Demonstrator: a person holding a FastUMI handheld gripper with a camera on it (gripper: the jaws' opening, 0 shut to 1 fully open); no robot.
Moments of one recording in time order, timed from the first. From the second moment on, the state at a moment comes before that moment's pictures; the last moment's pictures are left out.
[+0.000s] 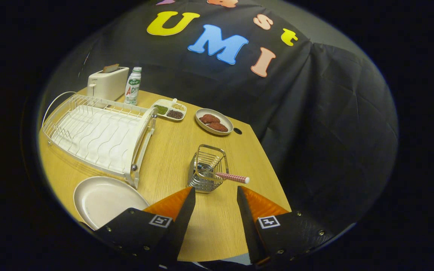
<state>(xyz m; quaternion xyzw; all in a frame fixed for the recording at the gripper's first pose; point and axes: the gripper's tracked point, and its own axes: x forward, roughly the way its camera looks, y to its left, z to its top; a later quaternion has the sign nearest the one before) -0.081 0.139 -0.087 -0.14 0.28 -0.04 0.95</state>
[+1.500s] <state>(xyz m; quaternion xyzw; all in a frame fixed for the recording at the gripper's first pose) -0.021 0.108 -0.124 -0.11 0.23 0.16 0.95</state>
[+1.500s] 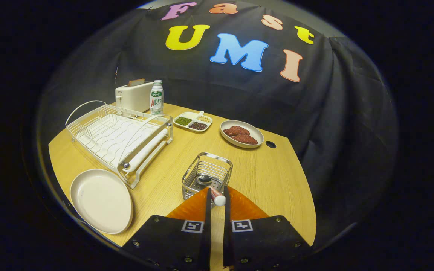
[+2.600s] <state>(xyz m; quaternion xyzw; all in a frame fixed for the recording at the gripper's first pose) -0.092 0.128 -0.042 -0.15 0.20 0.10 0.96</state>
